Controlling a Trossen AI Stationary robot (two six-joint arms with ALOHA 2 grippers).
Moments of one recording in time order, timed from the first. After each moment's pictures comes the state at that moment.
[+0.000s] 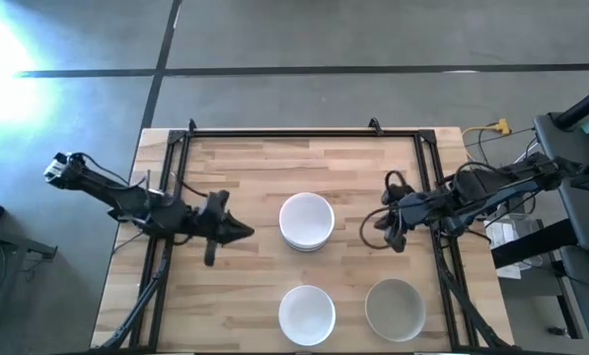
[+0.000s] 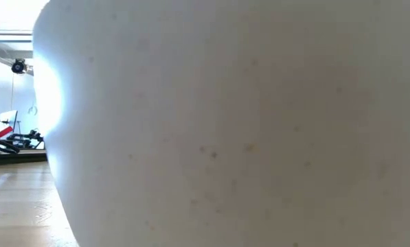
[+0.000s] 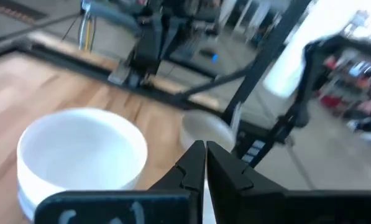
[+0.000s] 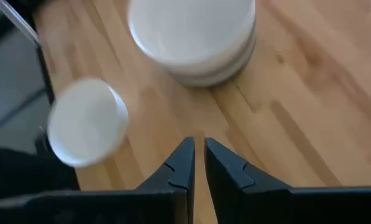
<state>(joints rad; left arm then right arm) -0.40 0.88 0.78 -0.04 -0.31 -0.49 0.33 1.06 1.14 -1.00 0.18 0.83</state>
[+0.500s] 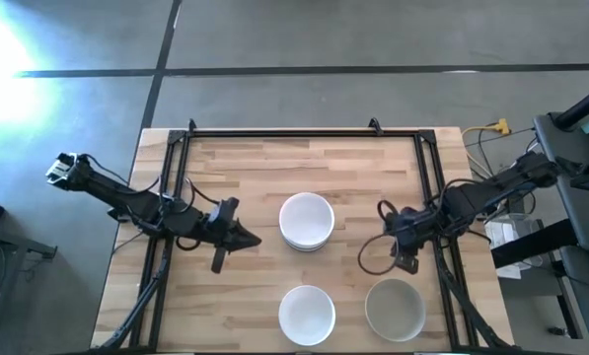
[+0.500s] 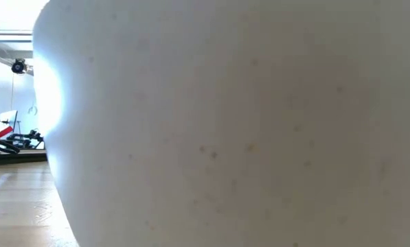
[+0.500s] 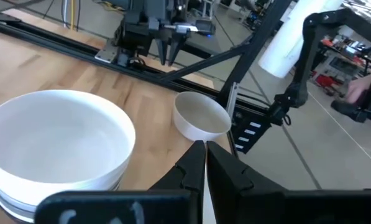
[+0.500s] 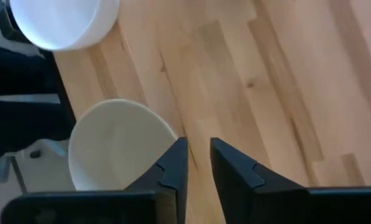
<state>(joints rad) -0.40 0.98 0.78 -0.01 -0.23 -0.49 0.42 1.08 1.00 -1.06 -0.09 0.82</state>
